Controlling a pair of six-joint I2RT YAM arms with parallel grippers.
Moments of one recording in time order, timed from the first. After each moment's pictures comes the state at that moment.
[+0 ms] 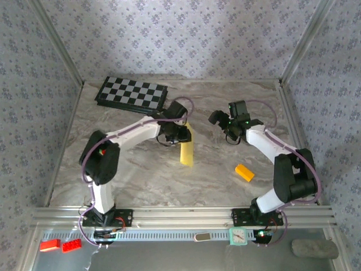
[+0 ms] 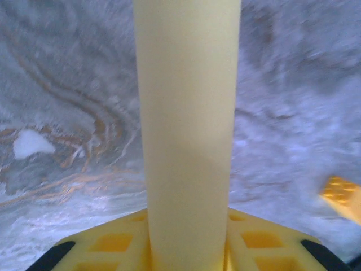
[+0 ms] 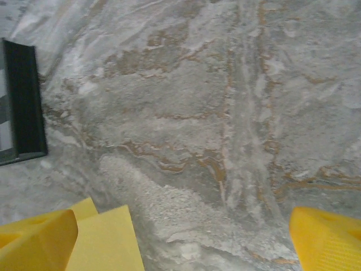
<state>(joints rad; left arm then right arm) -0.72 1.83 1.41 -0.64 0.26 -0.74 0.28 1.51 0.97 -0.30 -0.15 0.84</state>
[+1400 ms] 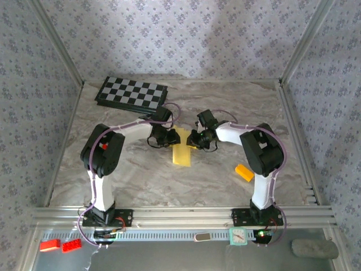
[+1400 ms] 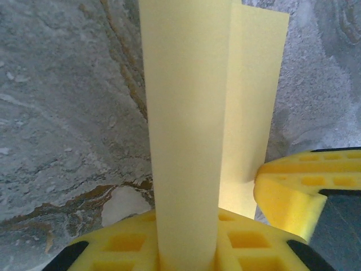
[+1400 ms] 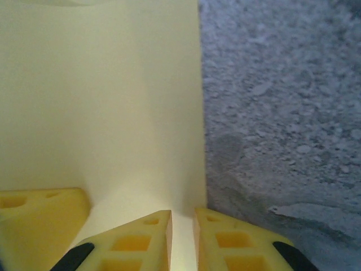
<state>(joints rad) -0.58 1.93 1.24 -0.46 0.37 -0.69 0.51 1.92 1.12 -0.30 -0.44 0.71</state>
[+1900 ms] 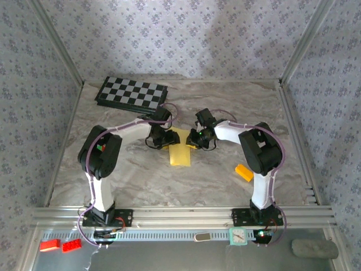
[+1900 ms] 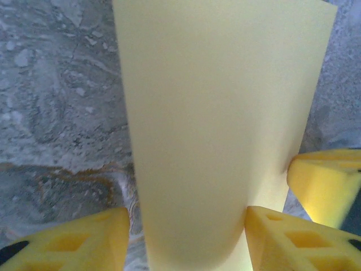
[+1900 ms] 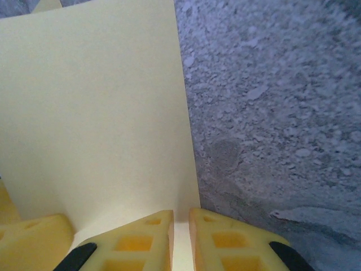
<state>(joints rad) -0.58 1.89 1.24 -0.56 0.27 -0.73 0.52 1.94 1.16 -0.35 -0.42 0.76</state>
